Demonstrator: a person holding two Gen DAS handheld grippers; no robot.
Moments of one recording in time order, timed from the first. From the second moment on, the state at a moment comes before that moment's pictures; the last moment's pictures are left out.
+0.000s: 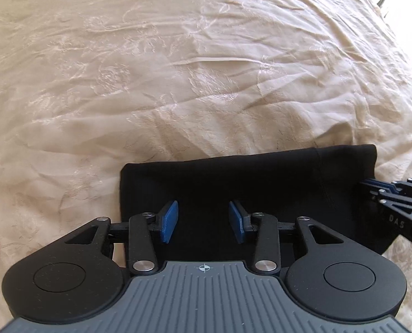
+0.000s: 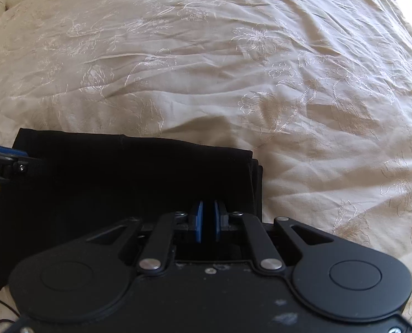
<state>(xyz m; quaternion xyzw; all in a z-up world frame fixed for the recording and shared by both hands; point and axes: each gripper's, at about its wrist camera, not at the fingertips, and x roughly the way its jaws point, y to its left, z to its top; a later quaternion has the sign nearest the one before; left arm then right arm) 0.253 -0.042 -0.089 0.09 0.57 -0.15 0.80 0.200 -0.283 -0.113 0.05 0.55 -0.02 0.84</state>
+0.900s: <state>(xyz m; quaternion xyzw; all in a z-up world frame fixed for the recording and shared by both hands) 0.127 0.018 -0.120 0.12 0.59 -0.10 0.79 0.118 -0.271 -0.062 0.09 0.51 -0.02 0.86</state>
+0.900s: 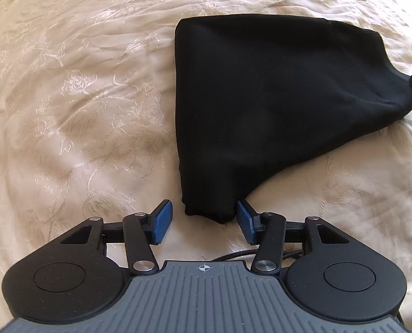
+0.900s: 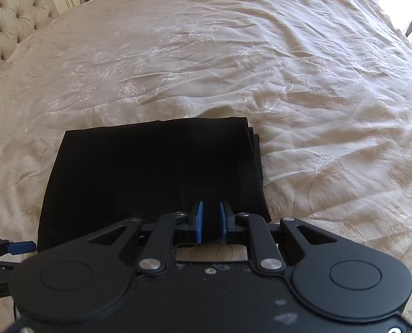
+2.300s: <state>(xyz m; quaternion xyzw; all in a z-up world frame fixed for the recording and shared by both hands) 0.227 0.001 -0.139 0.00 0.59 -0.13 0.80 0.175 -0.345 -0.143 0.25 0.54 -0.01 0.81</state>
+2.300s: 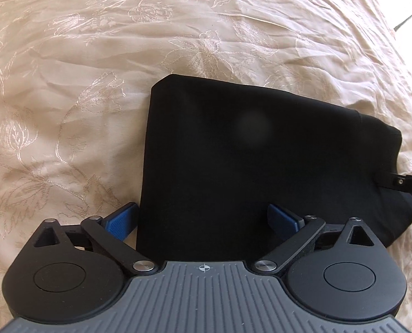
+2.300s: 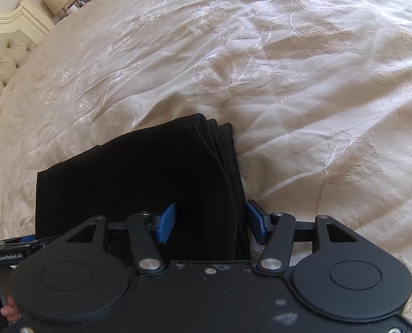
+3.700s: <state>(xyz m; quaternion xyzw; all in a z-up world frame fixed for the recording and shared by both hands) 0.170 0.325 -0.058 -0.01 0.53 0.05 0.84 0.199 0.055 -0.082 0.13 0.56 0.15 0.81</state>
